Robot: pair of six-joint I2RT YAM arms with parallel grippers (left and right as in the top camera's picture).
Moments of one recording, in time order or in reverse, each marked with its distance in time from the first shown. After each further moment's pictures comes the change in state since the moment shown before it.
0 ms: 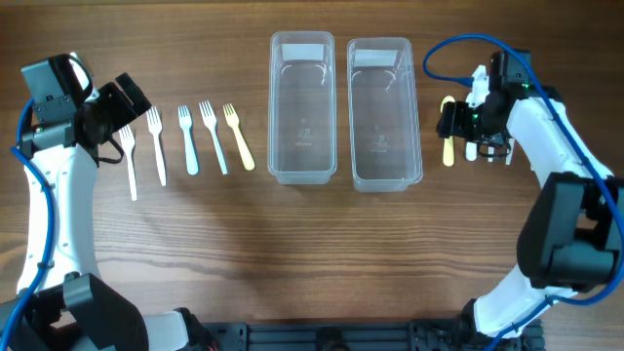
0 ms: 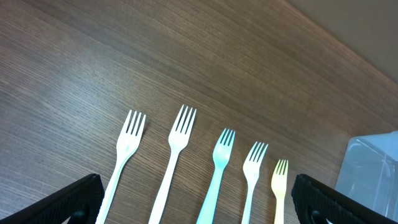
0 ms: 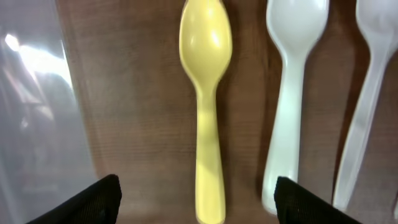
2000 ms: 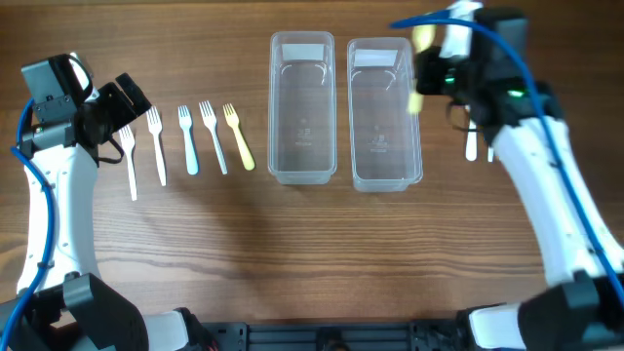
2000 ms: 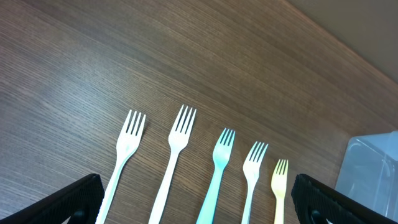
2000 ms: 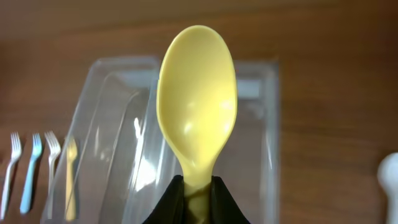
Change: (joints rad) left arm 0.000 0.000 0.000 0.000 0.000 0.000; right arm 0.297 -0.278 0.117 0.112 -0.028 0.173
